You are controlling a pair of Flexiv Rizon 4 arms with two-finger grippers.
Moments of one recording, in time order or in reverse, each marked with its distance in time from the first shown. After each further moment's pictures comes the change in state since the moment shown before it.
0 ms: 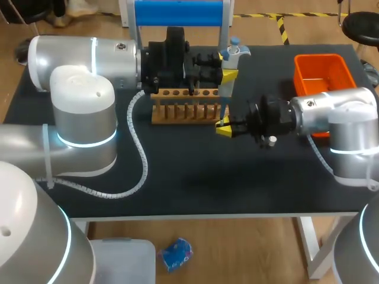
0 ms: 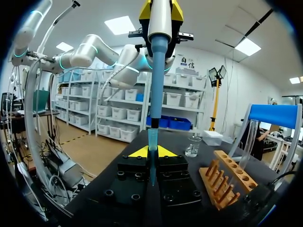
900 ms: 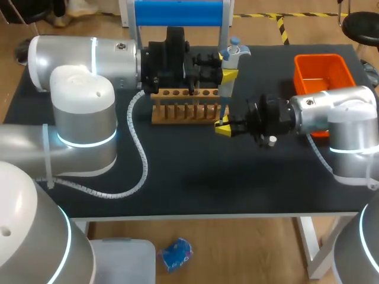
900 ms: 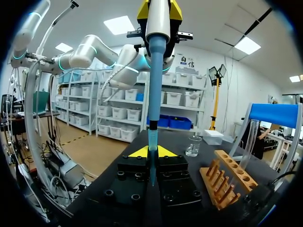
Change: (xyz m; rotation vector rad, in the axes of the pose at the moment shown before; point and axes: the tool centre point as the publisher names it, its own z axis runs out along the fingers) left arm 0.000 0.000 0.000 0.000 0.000 0.000; right arm -0.001 0.002 0.002 0.006 0.004 0.015
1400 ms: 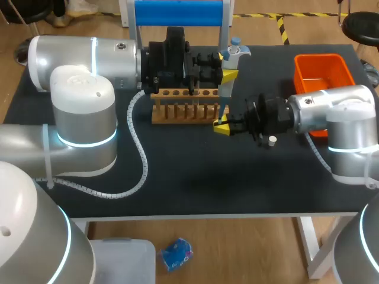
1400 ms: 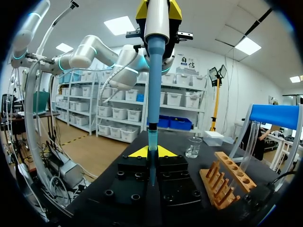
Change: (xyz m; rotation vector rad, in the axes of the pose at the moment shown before) left arm 0.000 0.000 0.000 0.000 0.000 0.000; right arm -0.001 0.003 0.003 -0.006 0.004 -0.008
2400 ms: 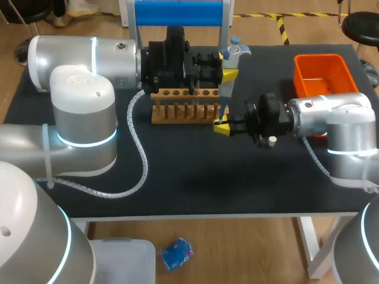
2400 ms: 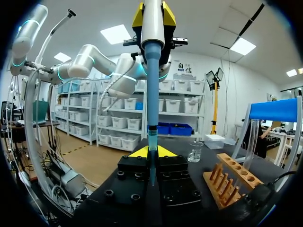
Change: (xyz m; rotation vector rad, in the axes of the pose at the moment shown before) left arm 0.000 -0.001 0.000 0.001 0.000 0.001; right arm 0.003 0.006 0.001 -0.078 -0.005 0.053
